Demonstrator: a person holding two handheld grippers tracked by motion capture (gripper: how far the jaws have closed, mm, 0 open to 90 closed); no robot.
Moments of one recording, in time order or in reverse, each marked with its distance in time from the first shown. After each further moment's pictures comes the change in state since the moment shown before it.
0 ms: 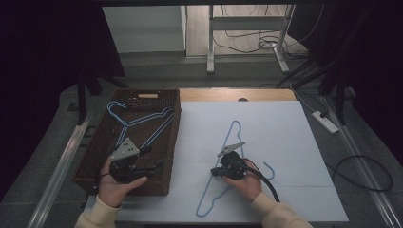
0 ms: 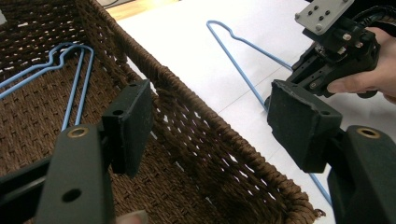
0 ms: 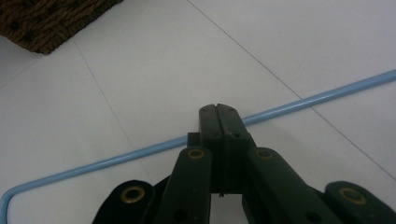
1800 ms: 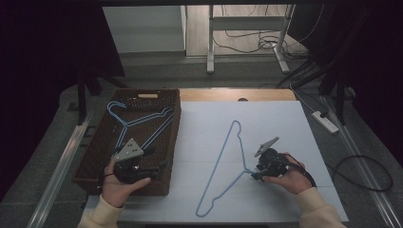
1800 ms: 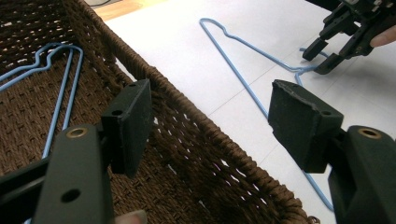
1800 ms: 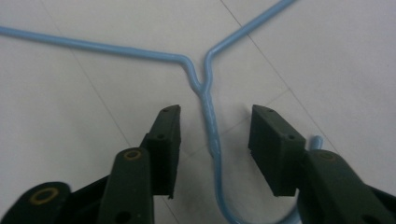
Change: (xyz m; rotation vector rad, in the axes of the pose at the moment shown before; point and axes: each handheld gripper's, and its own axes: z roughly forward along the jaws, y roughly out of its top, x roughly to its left) left arm -0.005 0.000 0.007 0.006 -0.020 0.011; right arm -0.065 -0.043 -0.085 0.274 -0.142 -0.119
